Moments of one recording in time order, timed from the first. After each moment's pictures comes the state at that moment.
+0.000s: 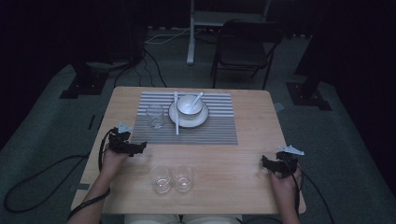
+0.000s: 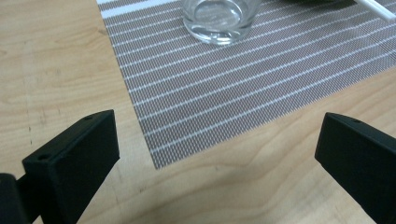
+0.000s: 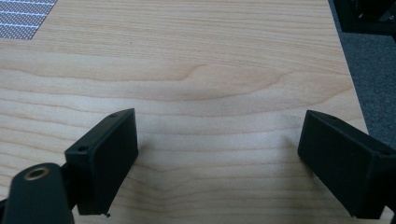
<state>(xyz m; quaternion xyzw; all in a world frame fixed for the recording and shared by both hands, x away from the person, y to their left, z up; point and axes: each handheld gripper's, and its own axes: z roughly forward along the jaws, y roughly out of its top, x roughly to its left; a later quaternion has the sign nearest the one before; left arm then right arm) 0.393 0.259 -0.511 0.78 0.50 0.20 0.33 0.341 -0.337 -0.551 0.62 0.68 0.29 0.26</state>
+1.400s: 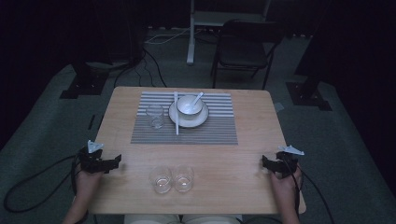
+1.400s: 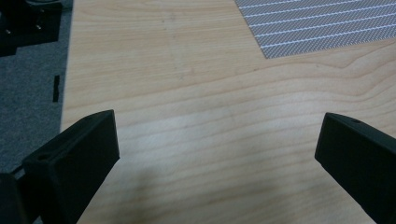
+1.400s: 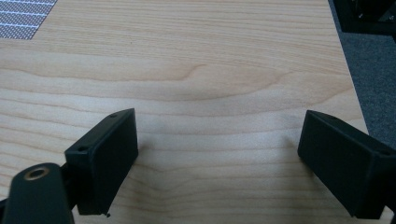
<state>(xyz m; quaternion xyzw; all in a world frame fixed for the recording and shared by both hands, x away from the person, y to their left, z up) 0.326 0.333 -0.530 0.72 0.56 0.25 0.31 0.341 -0.337 -0.551 0.62 0.68 0.29 0.26</state>
